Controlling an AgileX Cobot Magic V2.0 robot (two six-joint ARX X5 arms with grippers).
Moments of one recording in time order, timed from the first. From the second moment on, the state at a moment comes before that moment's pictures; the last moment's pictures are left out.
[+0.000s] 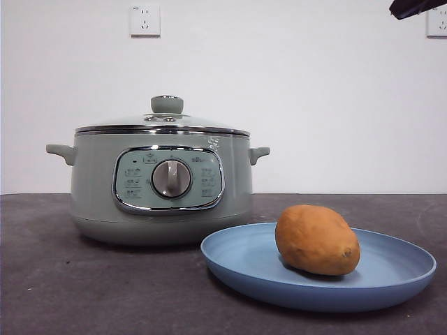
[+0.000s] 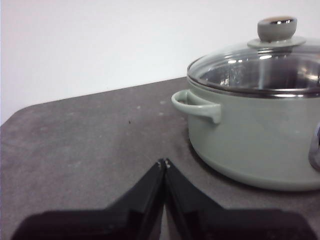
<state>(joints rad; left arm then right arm) 0.00 0.01 0.02 -0.07 0.13 0.13 0.72 0.62 0.73 -0.67 -0.13 0.27</state>
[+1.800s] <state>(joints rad) 0.00 0.00 0.02 -0.18 0.13 0.11 0.16 0.34 0.52 -0.29 -0.03 0.14</state>
